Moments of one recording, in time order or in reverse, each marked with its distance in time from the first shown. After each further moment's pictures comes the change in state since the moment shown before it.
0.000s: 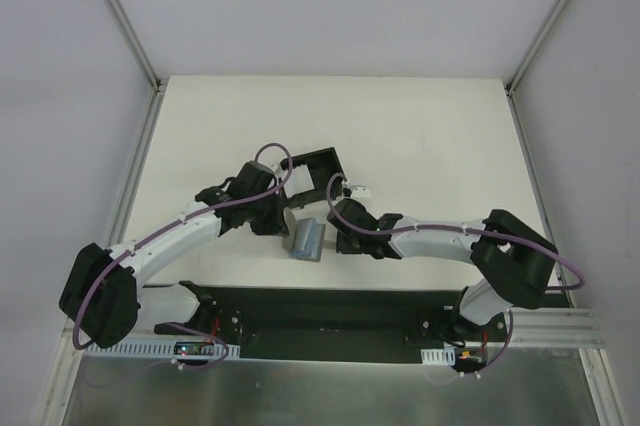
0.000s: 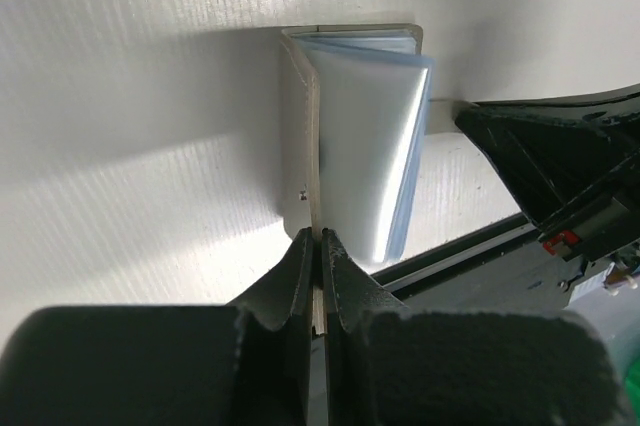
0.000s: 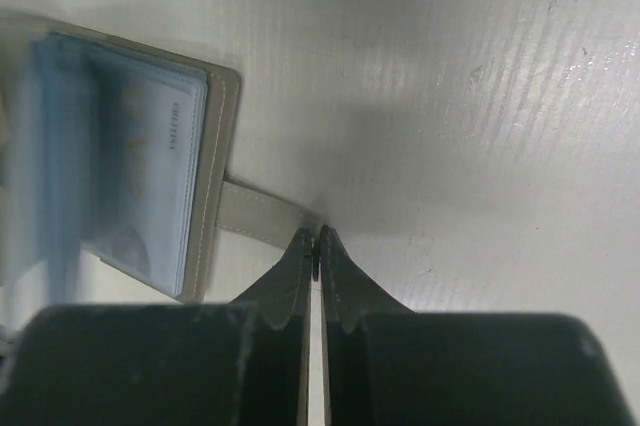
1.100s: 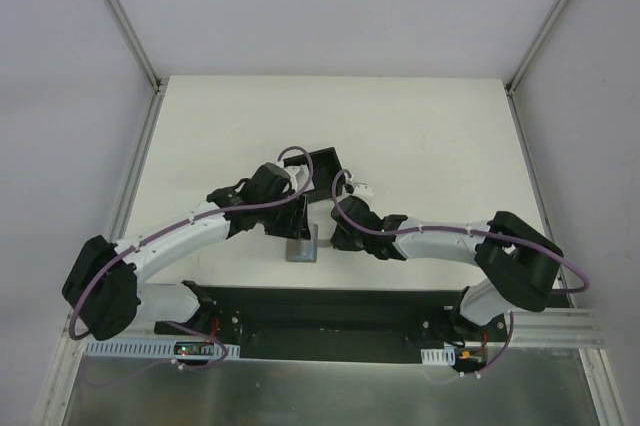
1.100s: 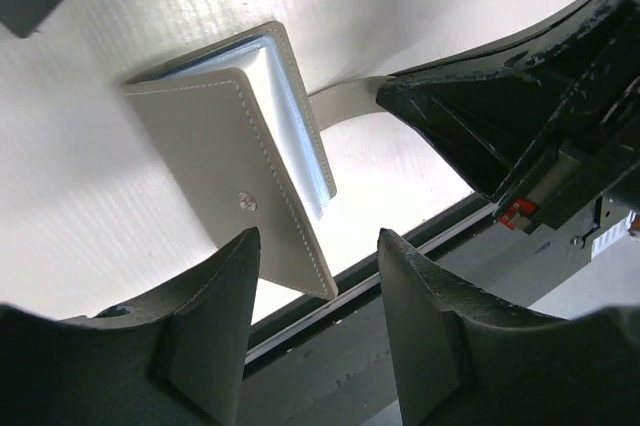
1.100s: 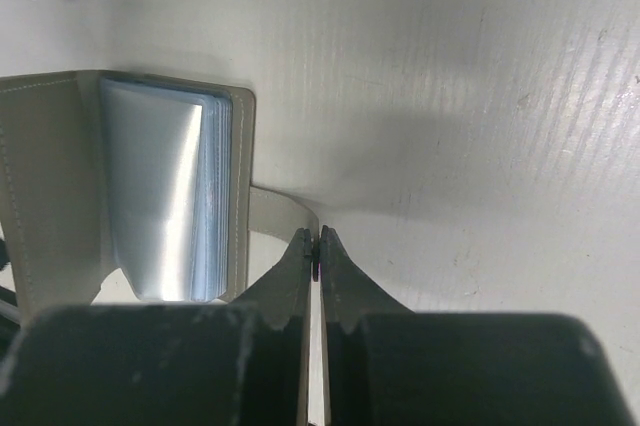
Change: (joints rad) left arm -0.129 0.082 0.066 0.050 0.030 0.077; right arm -0.018 -0.037 -0.054 0.146 -0.041 0.043
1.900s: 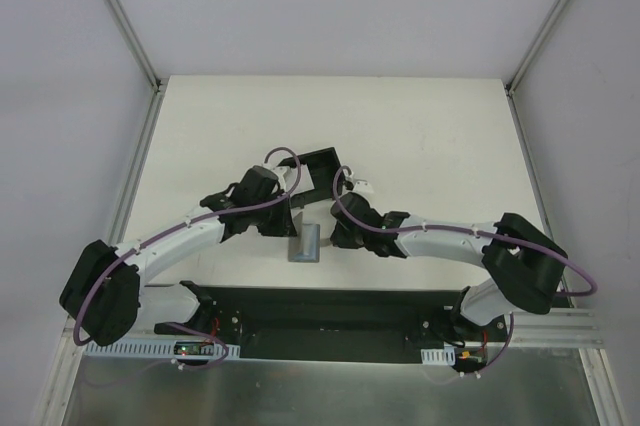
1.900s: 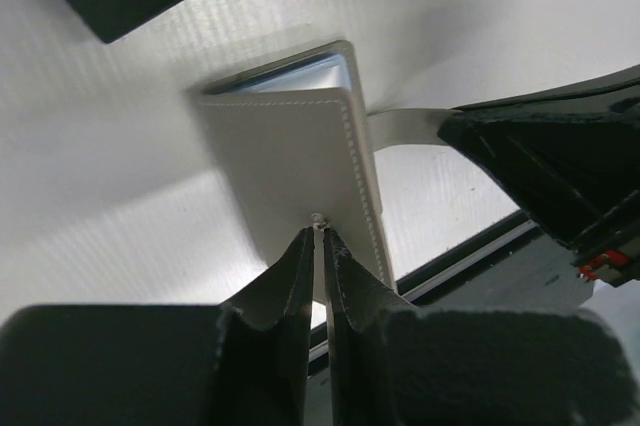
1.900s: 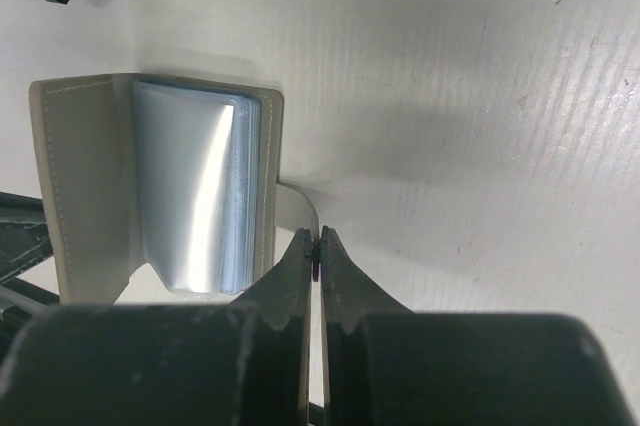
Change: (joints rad) left arm 0.086 -0.053 -0.117 0.087 -0.021 -0.011; right arm -0.003 -0.025 0.031 -0.062 0.000 -0.005
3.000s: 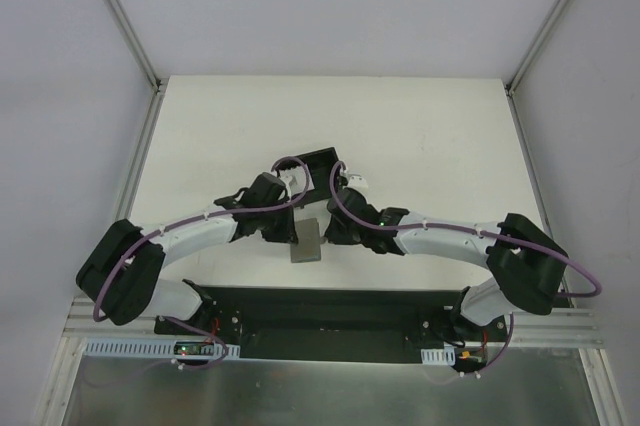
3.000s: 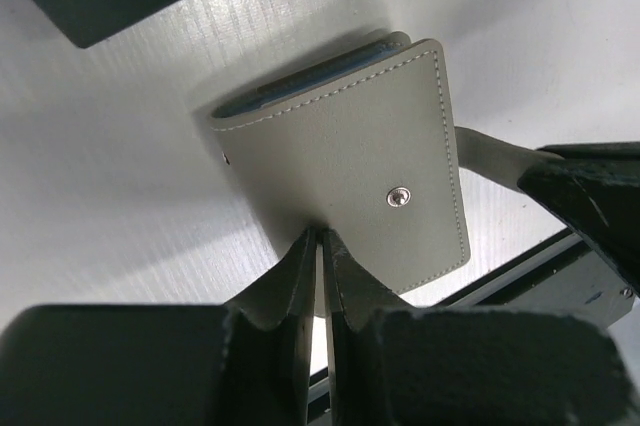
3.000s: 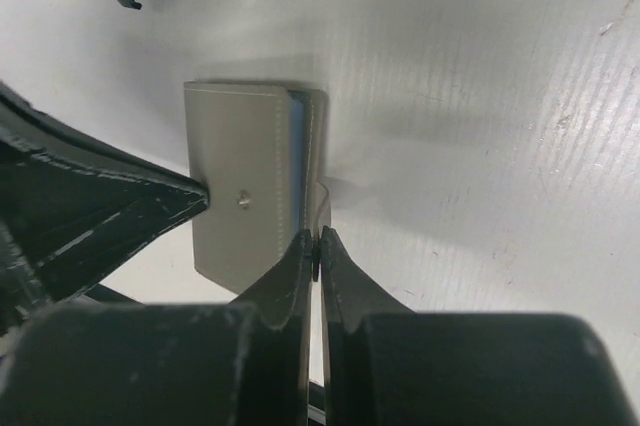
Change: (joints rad) left arm -0.010 0.115 -0.059 0.134 0.020 -0.008; right arm 0.013 -0.006 0.060 -0.027 -0.010 -0.025
